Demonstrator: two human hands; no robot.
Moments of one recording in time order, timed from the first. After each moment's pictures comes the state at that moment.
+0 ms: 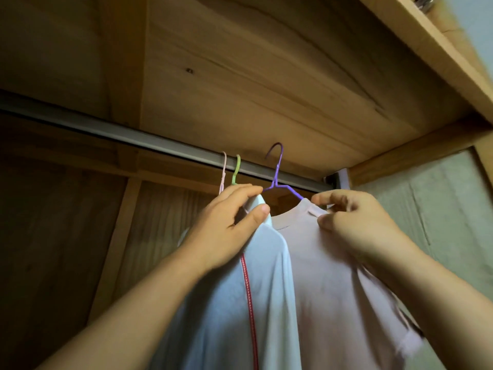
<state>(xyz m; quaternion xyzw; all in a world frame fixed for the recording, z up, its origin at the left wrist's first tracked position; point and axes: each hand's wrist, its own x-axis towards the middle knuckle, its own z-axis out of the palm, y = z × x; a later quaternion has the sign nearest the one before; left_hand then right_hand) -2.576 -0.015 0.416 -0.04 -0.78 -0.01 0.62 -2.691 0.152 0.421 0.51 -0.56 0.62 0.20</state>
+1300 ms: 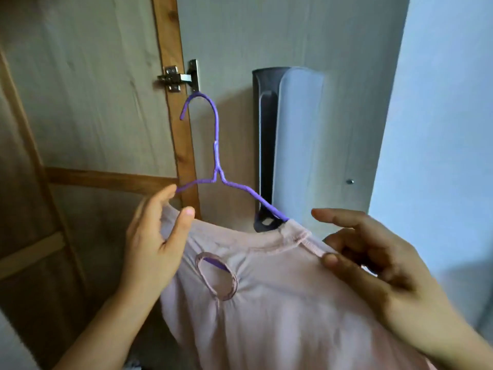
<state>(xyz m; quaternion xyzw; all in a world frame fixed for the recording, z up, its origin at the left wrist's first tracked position) -2.642 0.323 0.105 -0.09 -0.79 -0.32 0.51 -2.585 0.605 0.132 0.33 -0.77 0.52 0.19</state>
